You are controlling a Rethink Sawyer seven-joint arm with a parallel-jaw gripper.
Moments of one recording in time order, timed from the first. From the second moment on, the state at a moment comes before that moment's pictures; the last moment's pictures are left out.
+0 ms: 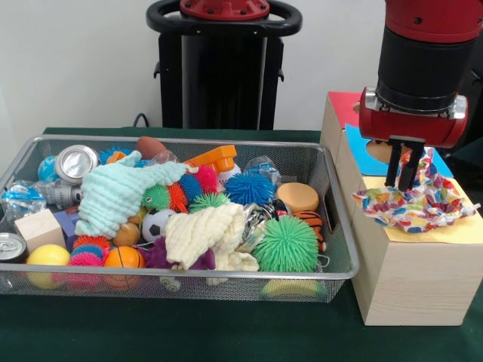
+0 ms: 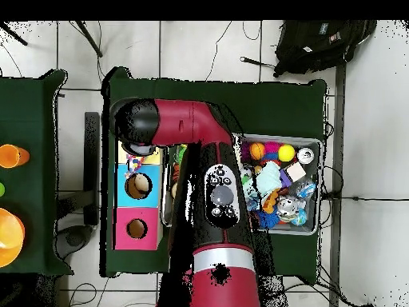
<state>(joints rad) -0.06 -0.52 0.06 1.22 0.00 0.92 2.01</state>
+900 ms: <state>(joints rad) -0.06 -0.52 0.07 1.28 0.00 0.82 2.01</state>
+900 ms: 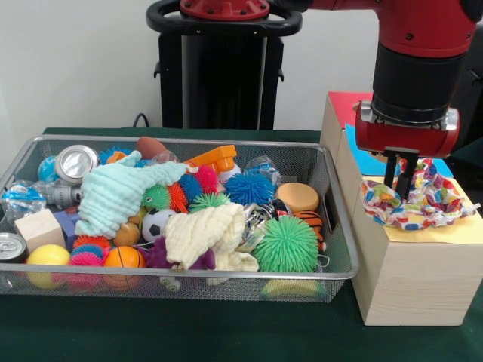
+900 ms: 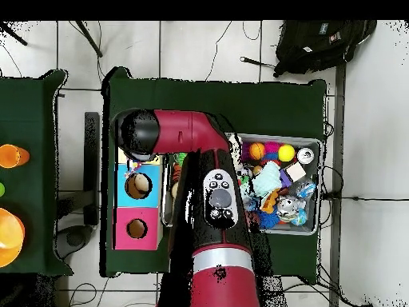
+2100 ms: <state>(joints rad) -0.07 -0.55 0.08 1.41 0.02 0.74 2.01</state>
